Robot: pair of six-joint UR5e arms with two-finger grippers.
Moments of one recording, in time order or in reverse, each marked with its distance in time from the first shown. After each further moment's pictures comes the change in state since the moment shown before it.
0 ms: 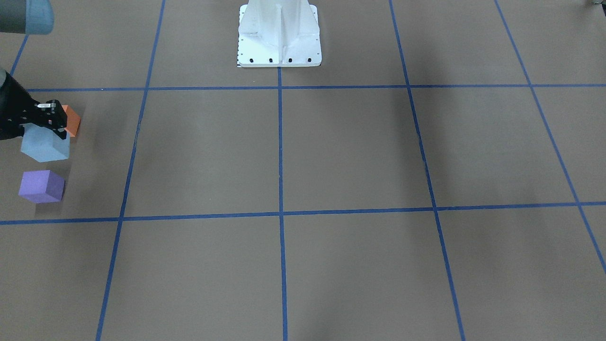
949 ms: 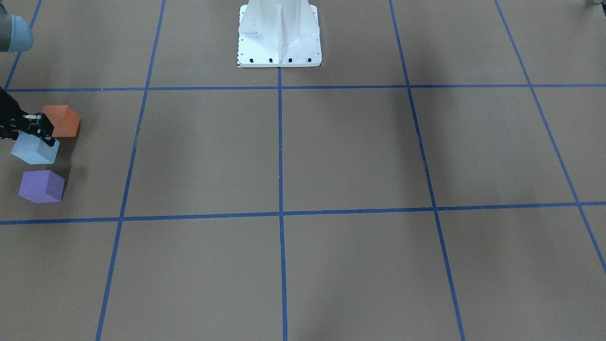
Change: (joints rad) left arm 0.001 -0.001 0.000 0.000 0.000 0.000; right arm -0.111 -0.172 -0.195 0.517 -0.077 0.326
